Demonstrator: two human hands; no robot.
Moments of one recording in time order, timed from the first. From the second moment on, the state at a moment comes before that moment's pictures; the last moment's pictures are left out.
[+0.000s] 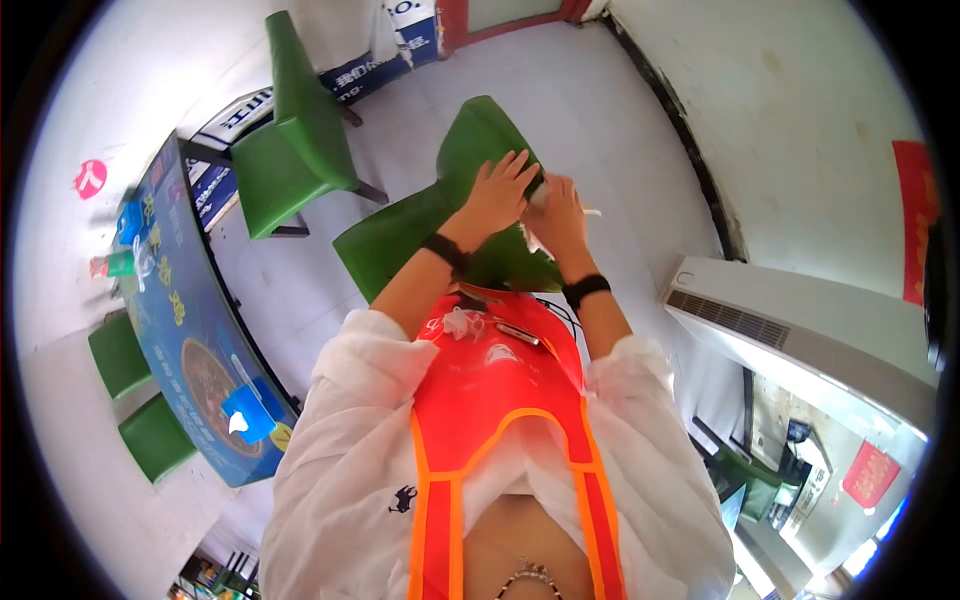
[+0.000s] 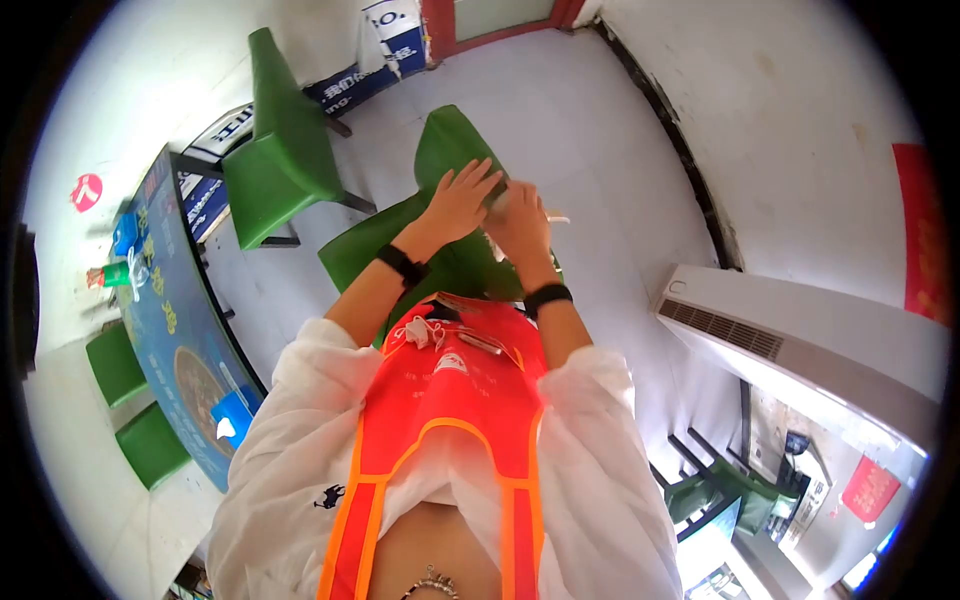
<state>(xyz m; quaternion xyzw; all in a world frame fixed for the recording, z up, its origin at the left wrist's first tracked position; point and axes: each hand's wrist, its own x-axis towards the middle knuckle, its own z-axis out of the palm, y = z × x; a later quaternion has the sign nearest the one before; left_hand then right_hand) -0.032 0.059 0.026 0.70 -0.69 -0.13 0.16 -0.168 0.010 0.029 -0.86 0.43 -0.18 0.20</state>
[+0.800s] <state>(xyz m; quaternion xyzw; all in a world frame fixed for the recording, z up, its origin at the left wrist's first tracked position) -0.044 0.044 0.052 0.84 -0.52 -0.10 0.11 -0.263 -0.018 -0.095 -0.78 0.10 0.18 0.59</state>
